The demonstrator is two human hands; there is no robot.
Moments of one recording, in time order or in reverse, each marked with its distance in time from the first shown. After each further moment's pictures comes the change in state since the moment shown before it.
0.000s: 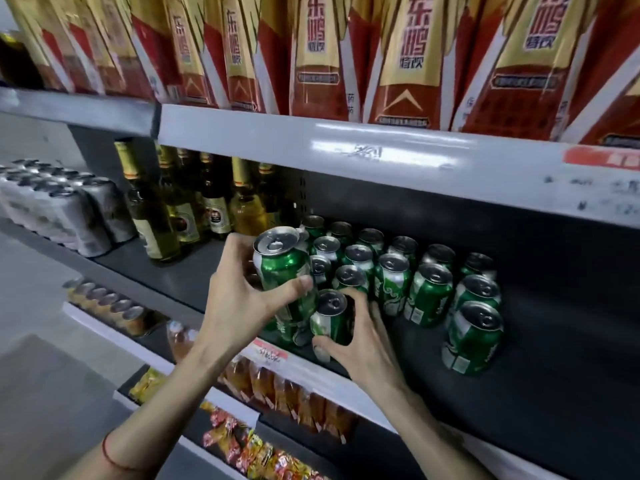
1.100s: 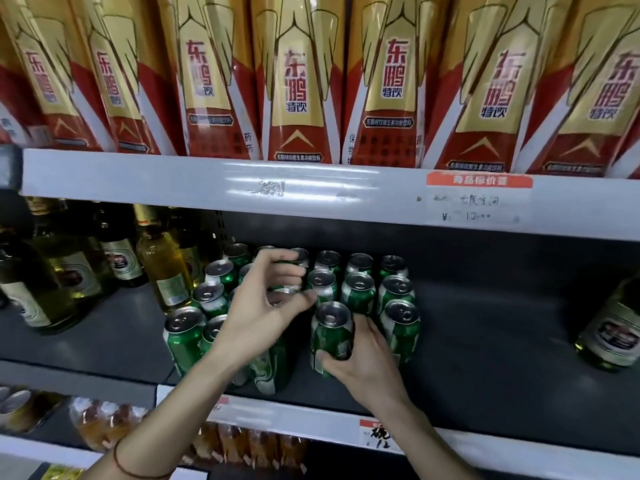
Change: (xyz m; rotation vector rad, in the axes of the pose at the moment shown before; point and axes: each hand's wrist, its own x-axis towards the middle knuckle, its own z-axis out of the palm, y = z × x) left_hand 0.021 0.041 0.071 -0.274 -0.454 -0.035; right_hand -0.026 0.014 -0.070 -0.189 0.207 0.178
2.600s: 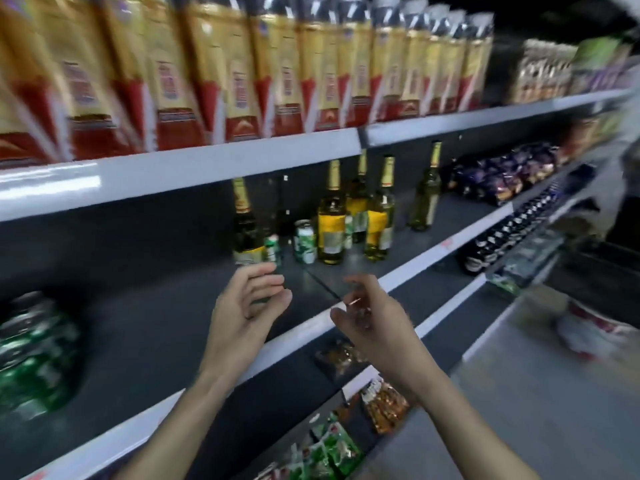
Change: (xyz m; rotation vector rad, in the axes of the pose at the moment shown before) left_hand -0.135 0.133 0.393 -0.346 -0.566 0.243; right_hand -0.286 0.184 -0.368 -0.053 0.555 0.210
